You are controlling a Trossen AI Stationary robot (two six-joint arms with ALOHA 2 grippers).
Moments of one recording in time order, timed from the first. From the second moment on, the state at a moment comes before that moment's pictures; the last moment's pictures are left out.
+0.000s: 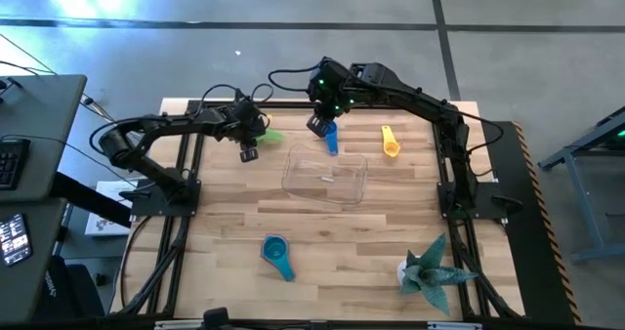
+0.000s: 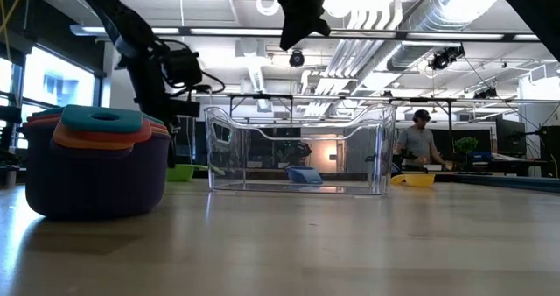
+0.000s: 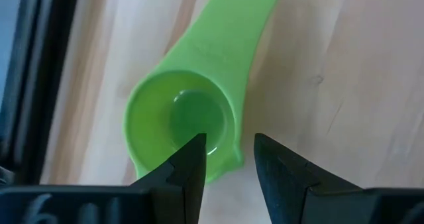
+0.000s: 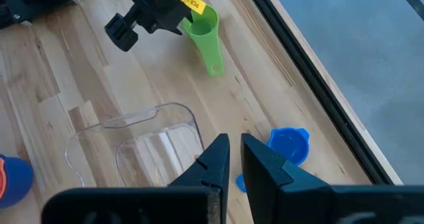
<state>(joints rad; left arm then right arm) 0.71 1.49 0.75 -0.41 -0.08 0.50 -0.34 2.04 2.32 -1.25 0.03 0.13</state>
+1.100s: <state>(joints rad) 0.70 1.49 0.76 -0.45 -0.08 0.56 -0.34 2.04 2.32 -1.25 0.06 0.13</state>
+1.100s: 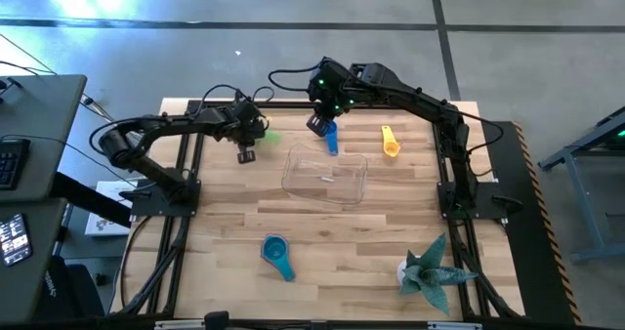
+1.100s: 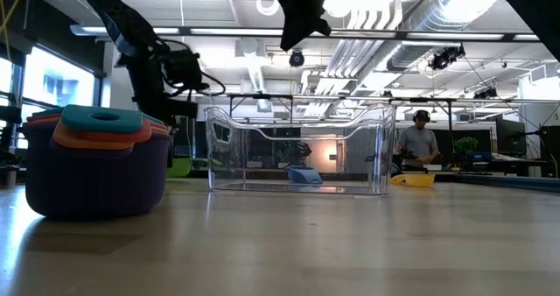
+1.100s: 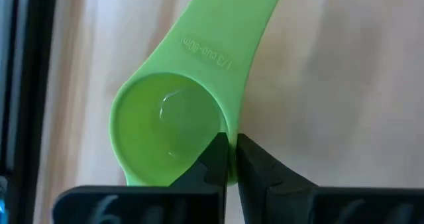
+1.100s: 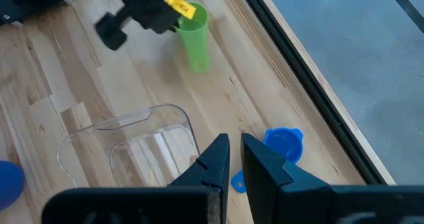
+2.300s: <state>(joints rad) -0.24 1.13 0.90 -0.75 -0.08 0.16 -0.36 2.04 2.32 -1.31 0.10 0.47</state>
